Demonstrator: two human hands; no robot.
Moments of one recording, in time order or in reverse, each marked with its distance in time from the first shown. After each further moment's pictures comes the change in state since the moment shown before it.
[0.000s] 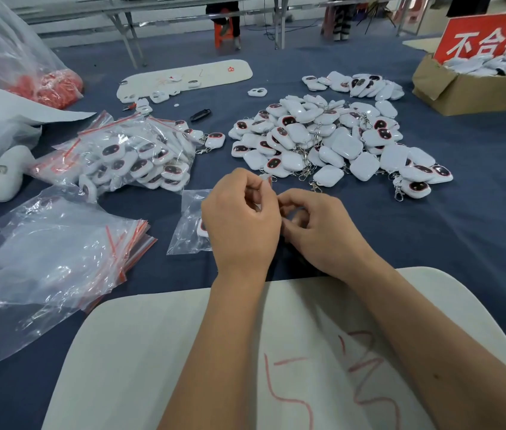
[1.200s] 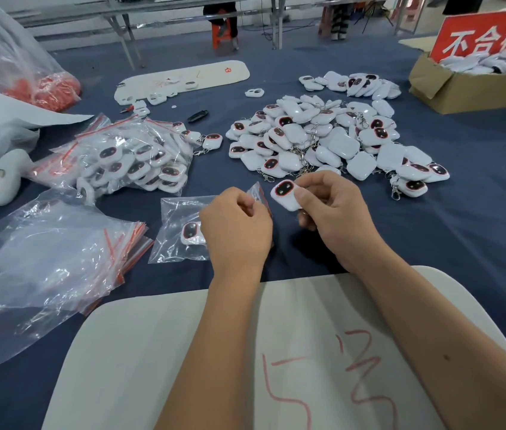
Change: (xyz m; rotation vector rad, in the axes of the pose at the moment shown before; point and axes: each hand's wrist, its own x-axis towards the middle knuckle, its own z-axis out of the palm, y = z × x) left_hand -0.002 -0.006 0.002 0.136 -0.167 -0.341; right_hand 0.011 0.014 -0.011 0.374 0.214 0.155
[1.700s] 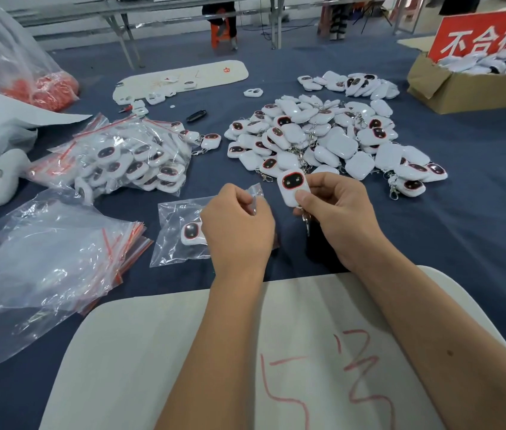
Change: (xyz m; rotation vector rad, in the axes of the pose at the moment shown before) left_hand -0.002 -0.001 0.006 -0.044 0.034 -0.011; right_hand 0.000 -0.002 -0.004 0.121 0.016 0.025
